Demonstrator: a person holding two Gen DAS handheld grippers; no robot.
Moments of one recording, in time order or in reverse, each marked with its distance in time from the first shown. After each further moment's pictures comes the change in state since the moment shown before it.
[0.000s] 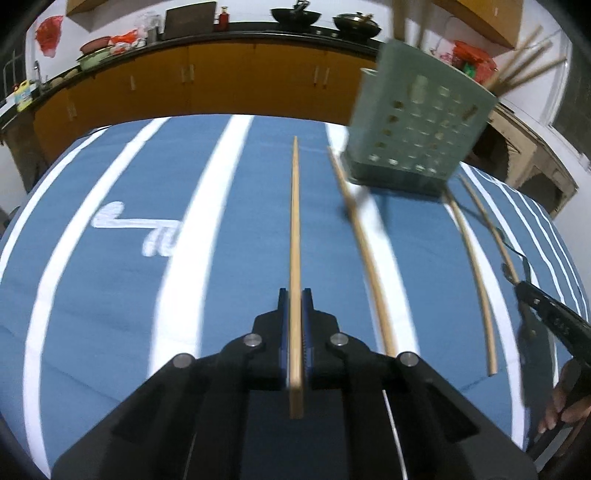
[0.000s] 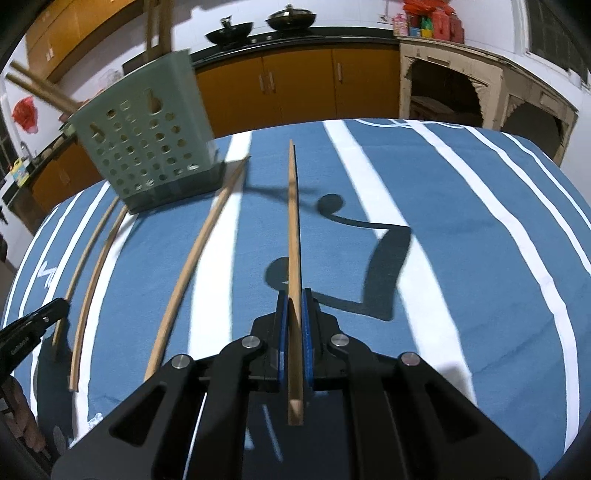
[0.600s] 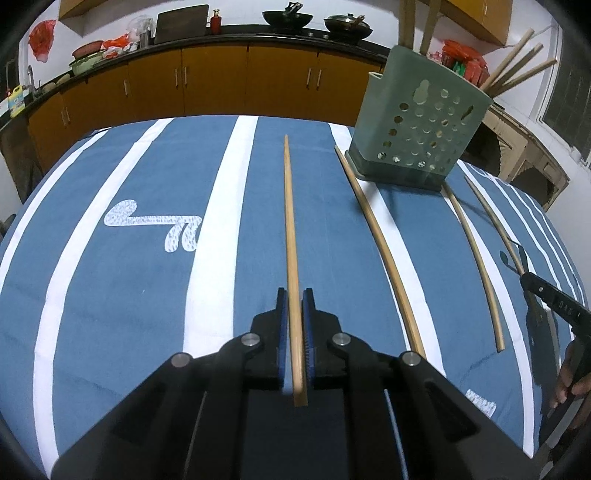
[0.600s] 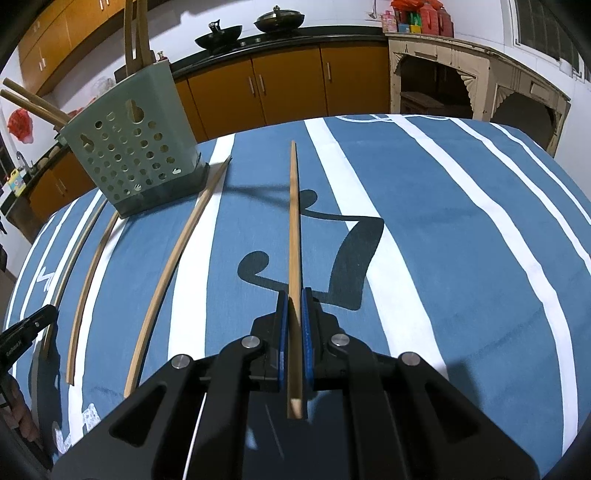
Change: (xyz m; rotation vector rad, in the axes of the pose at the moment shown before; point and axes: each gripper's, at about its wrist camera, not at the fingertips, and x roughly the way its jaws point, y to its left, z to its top) left arm -0.009 0.015 -0.008 0.041 -0.007 -0.037; right arm -0.004 -0.011 -0.005 0.012 0.001 0.006
